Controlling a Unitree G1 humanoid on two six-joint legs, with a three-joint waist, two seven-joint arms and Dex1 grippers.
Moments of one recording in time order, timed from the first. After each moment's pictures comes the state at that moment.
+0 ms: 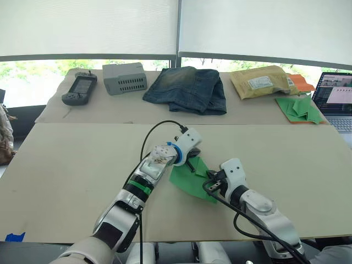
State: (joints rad) left arm -0.73 0.10 -0.32 0.47 0.01 0.47 -0.58; right arm 0.04 -0.32 0.15 -0.45 0.14 0.66 0.33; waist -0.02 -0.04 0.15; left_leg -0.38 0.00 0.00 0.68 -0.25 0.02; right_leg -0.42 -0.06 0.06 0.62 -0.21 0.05
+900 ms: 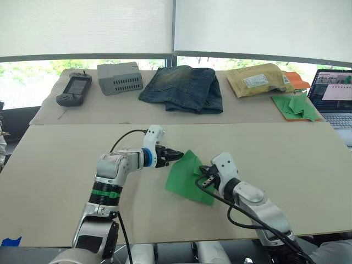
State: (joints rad) left arm -0.59 0.24 -0.02 0.07 -0.40 1.07 -0.65; right arm -0.08 -0.32 0.21 -0.36 0.10 0.64 0.37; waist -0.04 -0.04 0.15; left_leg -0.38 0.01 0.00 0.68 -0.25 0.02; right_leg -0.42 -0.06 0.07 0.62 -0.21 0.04
